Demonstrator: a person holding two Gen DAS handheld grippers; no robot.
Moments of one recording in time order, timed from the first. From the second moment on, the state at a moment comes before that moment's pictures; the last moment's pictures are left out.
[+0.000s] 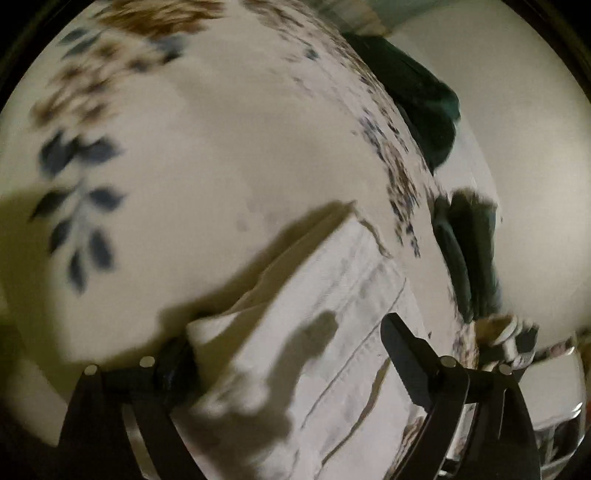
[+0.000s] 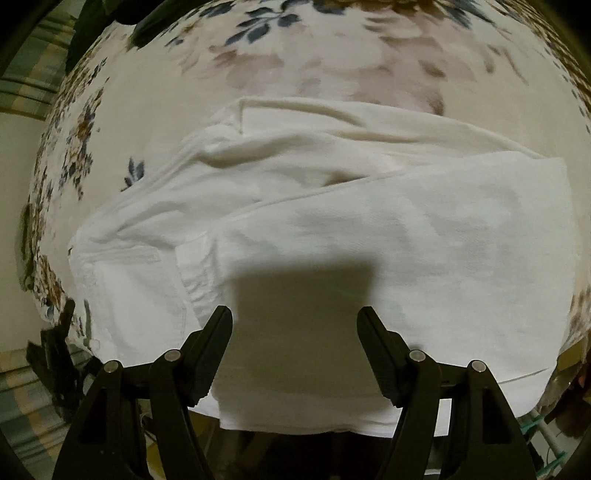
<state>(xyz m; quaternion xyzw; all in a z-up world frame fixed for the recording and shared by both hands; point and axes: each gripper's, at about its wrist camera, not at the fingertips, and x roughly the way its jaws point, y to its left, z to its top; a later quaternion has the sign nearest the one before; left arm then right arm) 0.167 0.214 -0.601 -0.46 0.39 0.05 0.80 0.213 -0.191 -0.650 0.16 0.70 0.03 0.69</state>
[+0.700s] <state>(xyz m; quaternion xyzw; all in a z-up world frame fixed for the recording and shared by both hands) 0.149 0.068 -0.421 -0.35 0.29 -0.12 0.88 0.172 -0.280 -0.624 0.25 0.65 0.00 0.72</state>
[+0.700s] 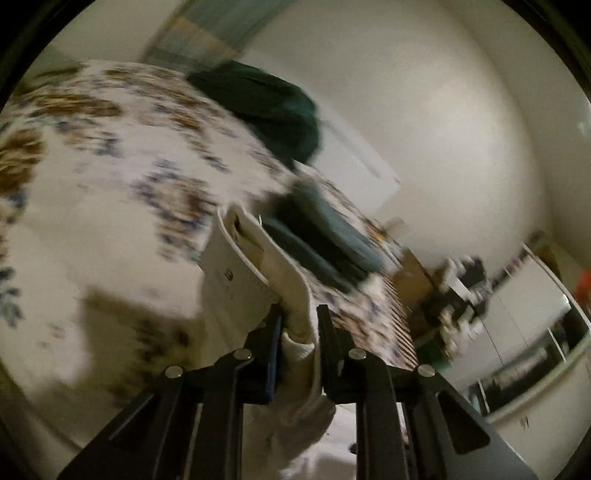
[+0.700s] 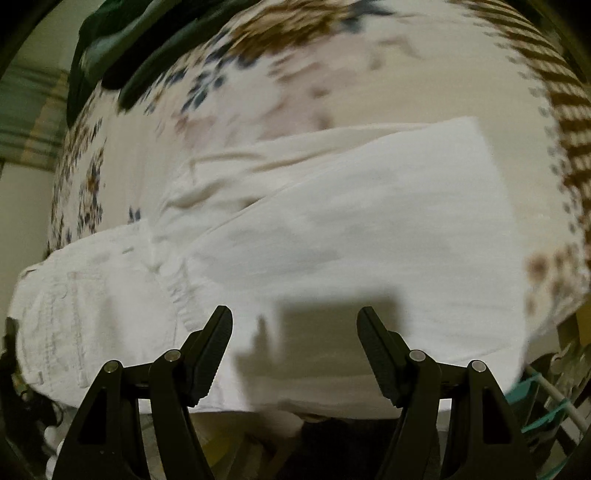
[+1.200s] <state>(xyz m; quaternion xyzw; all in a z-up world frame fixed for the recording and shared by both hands) 0.180 -0.120 -0.491 -0.28 0.53 -0.24 0.77 0.143 -0.412 -0.602 0.29 0.63 0.00 0.72</state>
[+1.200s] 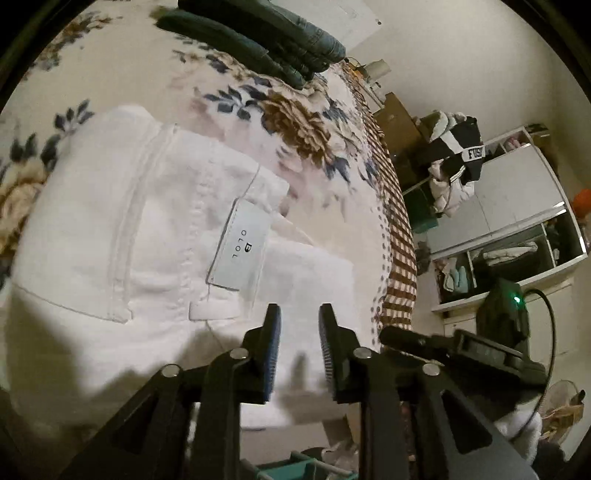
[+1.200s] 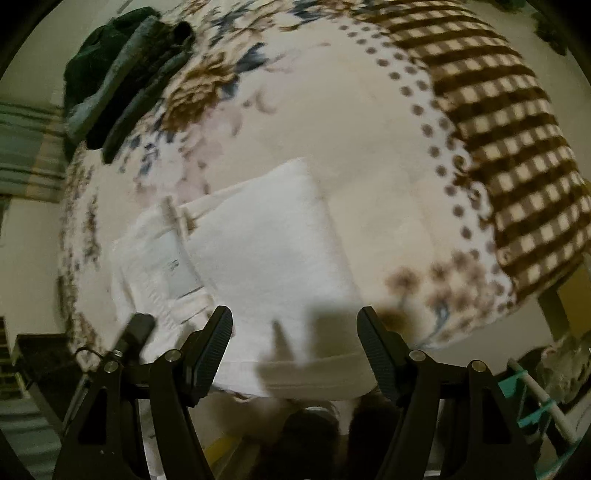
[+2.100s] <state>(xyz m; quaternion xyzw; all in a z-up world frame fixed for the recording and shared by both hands) 0.202 -0.006 -0.506 -0.16 0.55 -0.02 0.82 0.240 -0.293 -0.650 0.31 0.58 0.15 0.74</state>
